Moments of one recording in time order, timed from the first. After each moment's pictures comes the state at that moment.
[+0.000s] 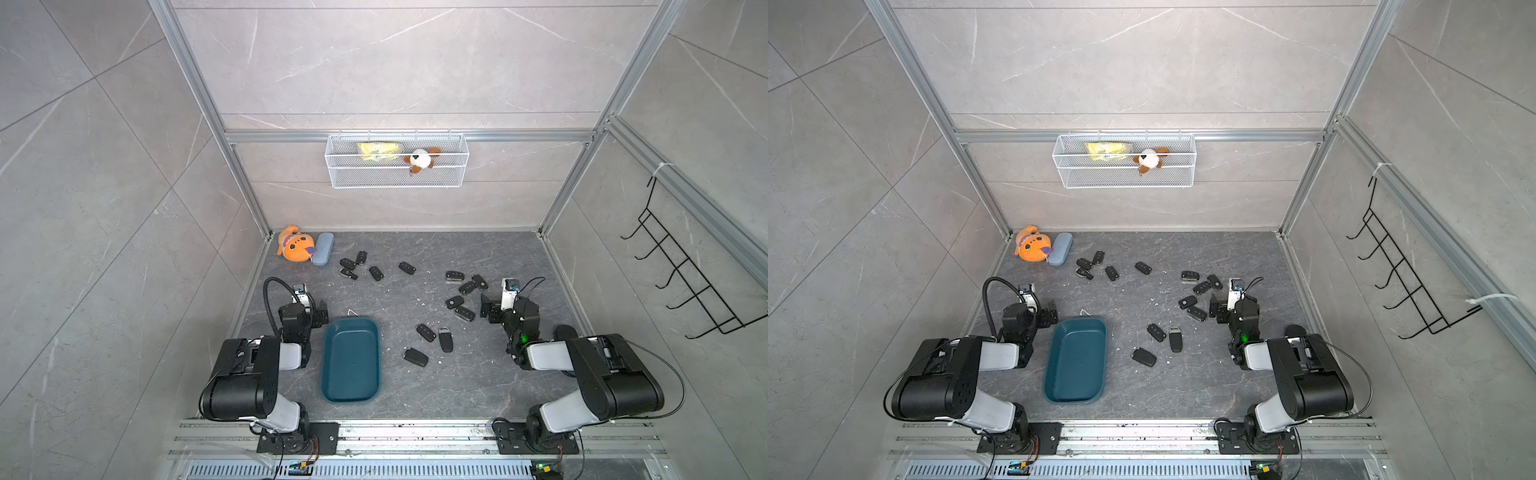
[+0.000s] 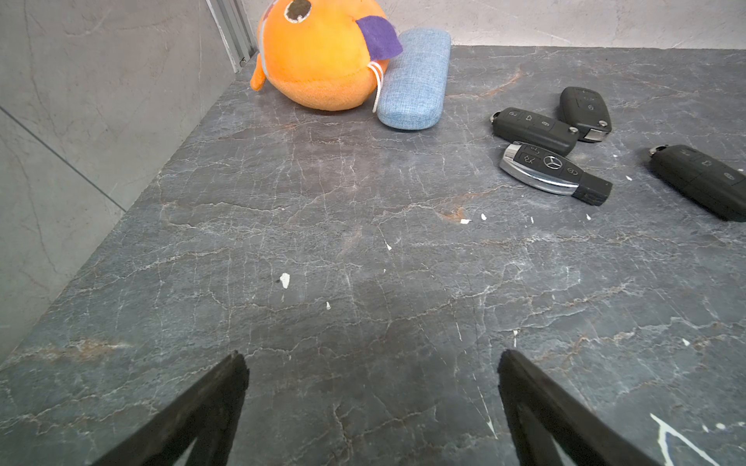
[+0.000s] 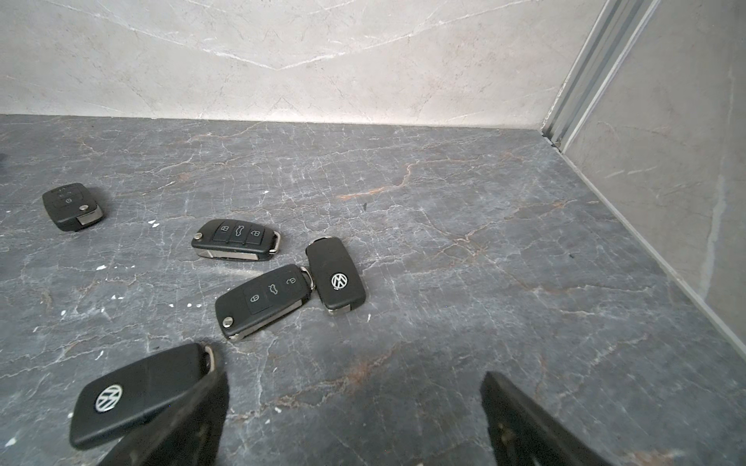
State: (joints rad) left arm 0.02 1.51 0.33 0.74 -0.09 0.00; right arm 0.11 1.53 0.33 0.87 0.09 0.00
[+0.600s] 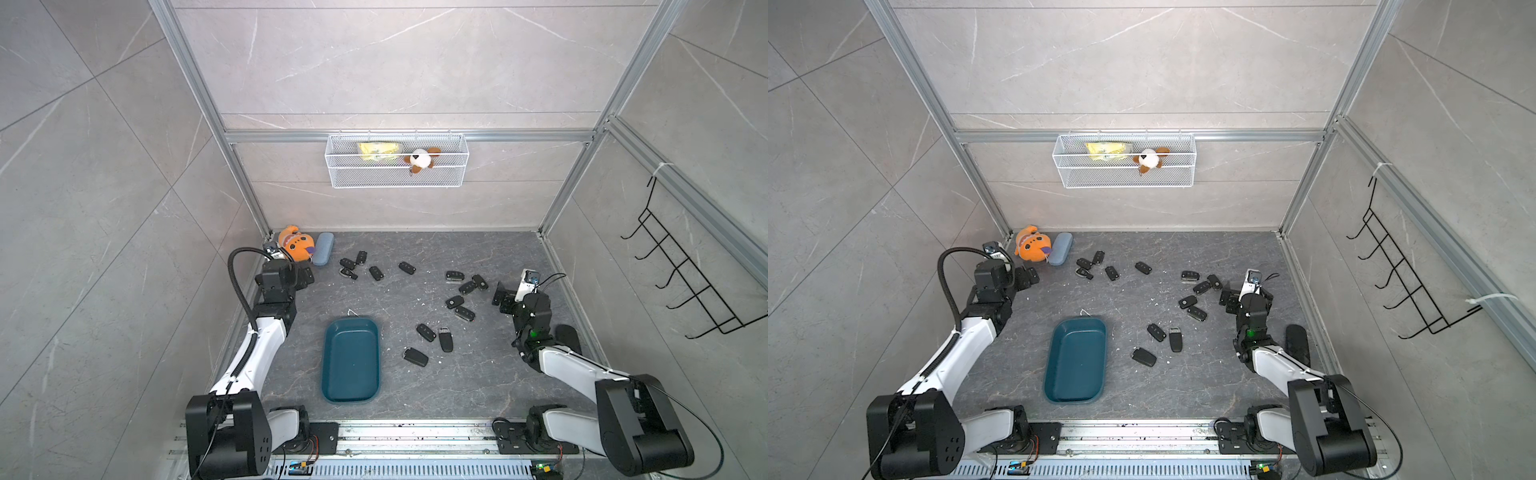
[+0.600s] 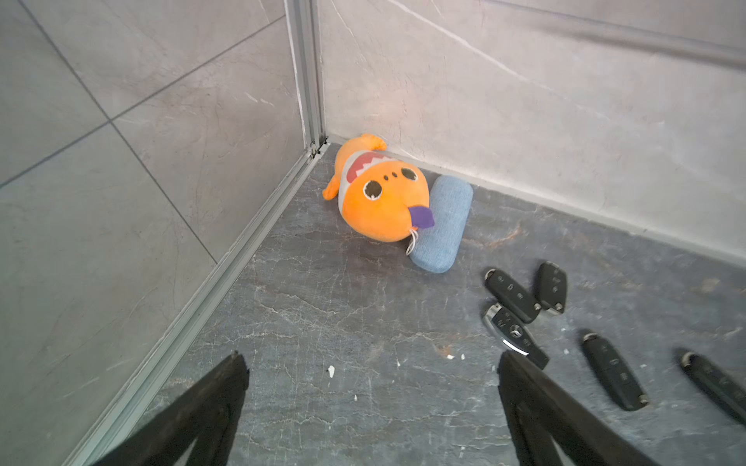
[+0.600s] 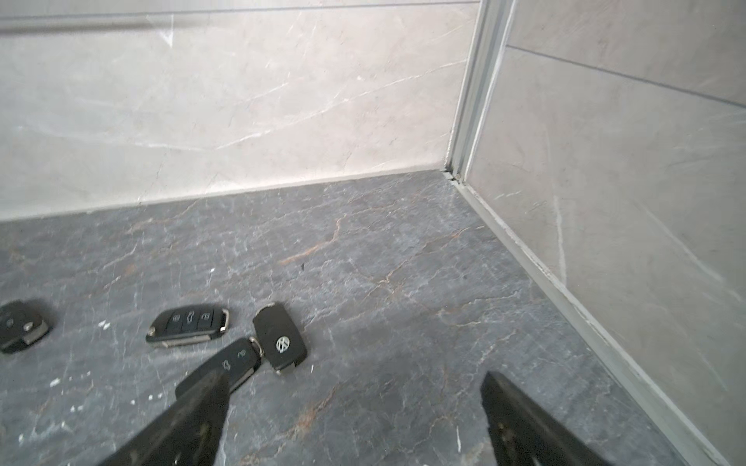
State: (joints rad) left arm 0.03 1.21 0.86 -0.10 -0.21 -0.22; right arm 0.11 1.23 0.41 0.55 0.31 0.11
